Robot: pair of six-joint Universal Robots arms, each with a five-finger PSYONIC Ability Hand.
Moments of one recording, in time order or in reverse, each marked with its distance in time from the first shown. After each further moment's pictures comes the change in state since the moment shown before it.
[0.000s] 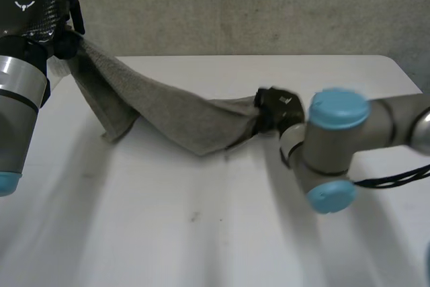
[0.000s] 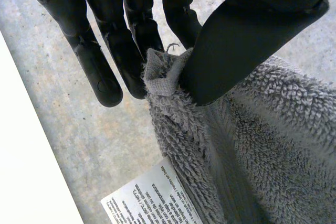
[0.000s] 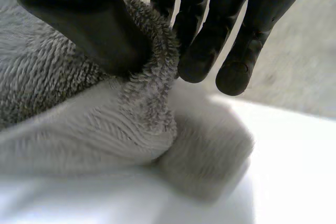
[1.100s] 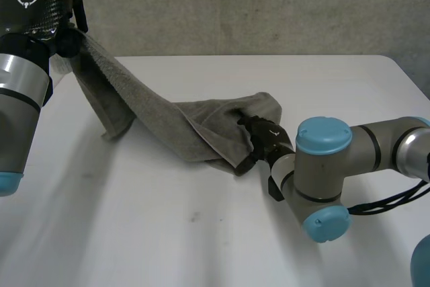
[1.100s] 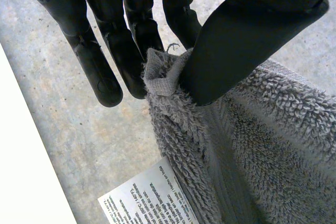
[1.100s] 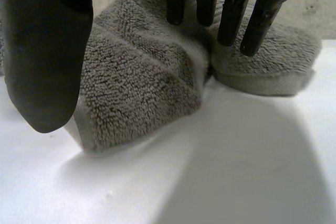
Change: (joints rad) left arm -0.013 0.002 0.005 0.001 -0.001 0.001; right arm 0.054 0.073 0.096 -0.010 -0.040 0.163; left_hand 0.000 0.000 0.000 0.000 0.000; right_hand -1.091 -1.069 -1.089 -1.082 -1.097
